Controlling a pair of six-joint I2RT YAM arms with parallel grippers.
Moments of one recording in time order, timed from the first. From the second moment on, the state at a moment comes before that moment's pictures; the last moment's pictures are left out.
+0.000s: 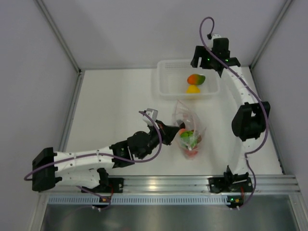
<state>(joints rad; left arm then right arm) -1.26 1.12 0.71 0.37 -0.48 -0.70 0.18 2.03 2.00 -0.49 -0.14 0.21</state>
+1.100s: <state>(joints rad) -1.26 1.15 0.78 0.37 -0.48 -0.71 0.92 1.05 1.32 -0.83 0.25 0.36</state>
